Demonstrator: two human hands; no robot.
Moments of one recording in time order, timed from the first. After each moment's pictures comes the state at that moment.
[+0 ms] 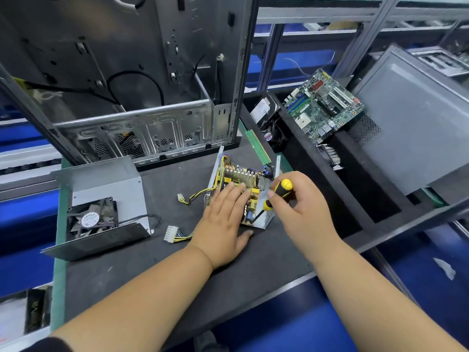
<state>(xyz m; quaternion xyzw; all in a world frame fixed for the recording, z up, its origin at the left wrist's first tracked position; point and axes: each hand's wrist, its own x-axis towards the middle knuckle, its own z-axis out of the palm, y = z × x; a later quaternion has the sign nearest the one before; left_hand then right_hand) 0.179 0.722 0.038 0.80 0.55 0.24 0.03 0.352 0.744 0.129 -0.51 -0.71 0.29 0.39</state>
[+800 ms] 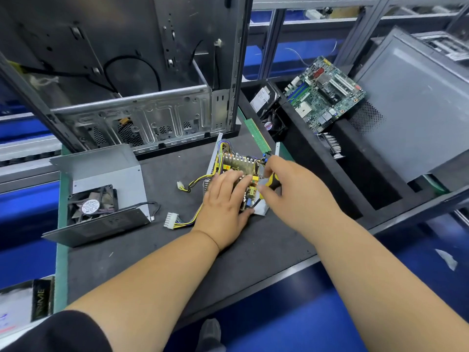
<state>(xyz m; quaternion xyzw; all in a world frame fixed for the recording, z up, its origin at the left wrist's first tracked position) 0.189 0.733 0.022 0.75 0.57 0.32 -0.02 0.345 0.744 0.151 -0.55 -0.81 0.12 0.16</state>
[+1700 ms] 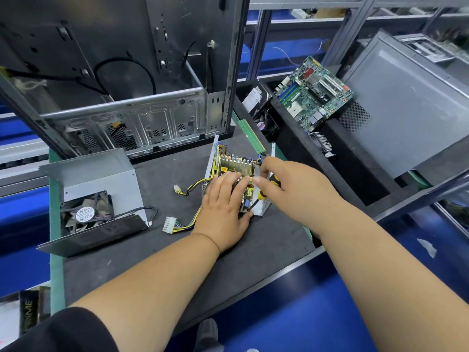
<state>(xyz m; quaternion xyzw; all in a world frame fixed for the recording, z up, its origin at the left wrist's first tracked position) 0.188 0.733 0.025 0.76 0.58 0.29 0.01 0.341 0.749 0.171 -0.56 -0.82 0.13 0.07</state>
